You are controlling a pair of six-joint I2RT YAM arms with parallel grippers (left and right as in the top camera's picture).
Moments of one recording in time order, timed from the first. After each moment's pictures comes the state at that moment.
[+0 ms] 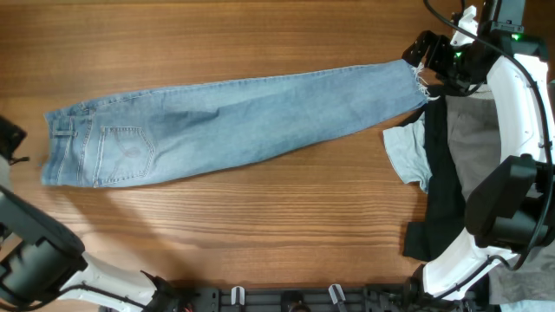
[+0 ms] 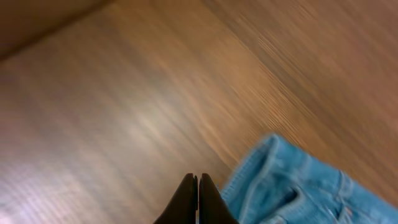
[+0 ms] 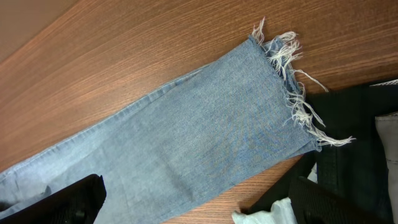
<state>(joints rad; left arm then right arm) 0.81 1.87 1.31 -0.31 0.05 -0.14 -0.19 1.92 1.70 -0.90 -0.37 0.22</state>
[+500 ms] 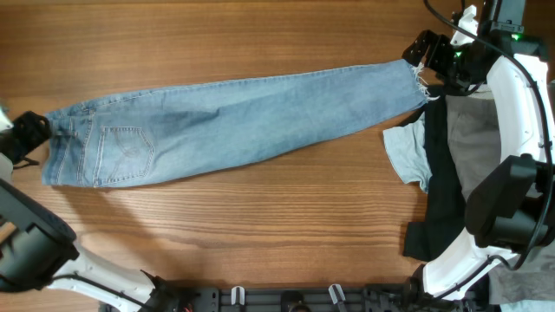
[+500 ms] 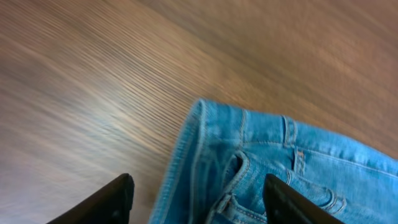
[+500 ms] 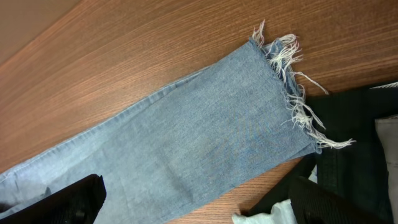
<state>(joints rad) 0.82 1.98 1.31 -0.31 0.40 0.12 -0.19 1.92 1.70 -0.89 -0.37 0.23</state>
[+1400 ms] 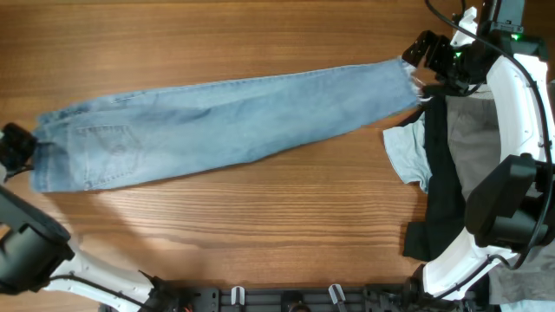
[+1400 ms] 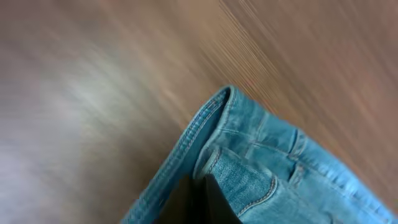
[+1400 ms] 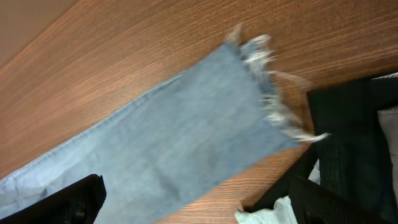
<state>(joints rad) 0.86 1.99 1.31 -0.31 0.36 -0.14 -0.19 1.93 1.70 -0.90 -0.37 0.25</state>
